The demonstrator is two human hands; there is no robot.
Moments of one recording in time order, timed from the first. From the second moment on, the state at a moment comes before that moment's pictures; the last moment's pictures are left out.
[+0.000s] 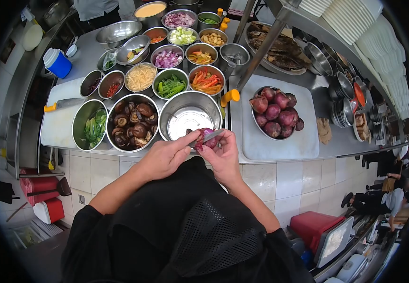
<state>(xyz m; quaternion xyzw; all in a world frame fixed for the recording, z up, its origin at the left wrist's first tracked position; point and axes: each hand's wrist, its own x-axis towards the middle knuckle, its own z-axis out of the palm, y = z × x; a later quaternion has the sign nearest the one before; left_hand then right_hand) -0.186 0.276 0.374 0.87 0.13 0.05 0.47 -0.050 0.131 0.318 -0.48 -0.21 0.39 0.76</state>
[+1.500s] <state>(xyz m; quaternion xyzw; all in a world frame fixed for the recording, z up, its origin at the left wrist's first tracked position) -0.182 0.304 0.356 0.78 0.26 0.03 0.57 -0.038 0.136 0.329 -0.41 -0.19 0.49 0.75</state>
